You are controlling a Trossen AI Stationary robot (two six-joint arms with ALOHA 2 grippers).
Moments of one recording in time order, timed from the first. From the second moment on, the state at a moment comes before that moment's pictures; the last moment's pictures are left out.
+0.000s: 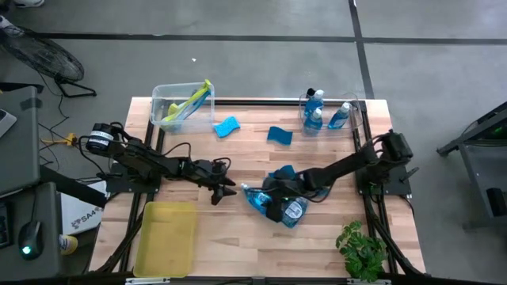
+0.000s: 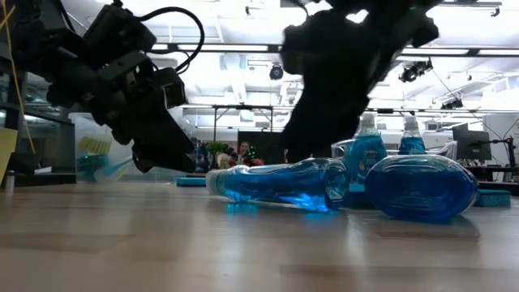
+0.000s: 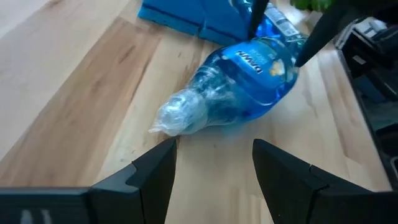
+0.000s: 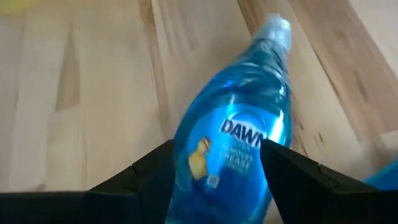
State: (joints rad) left arm -0.11 1.53 0.38 0.67 0.07 -0.56; right arm 0.25 1.78 1.00 -0.06 0.10 0.52
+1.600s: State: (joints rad) left arm -0.11 1.53 0.38 0.67 0.12 -0.63; right arm 0.08 1.94 1.07 -0.12 0.07 0.49
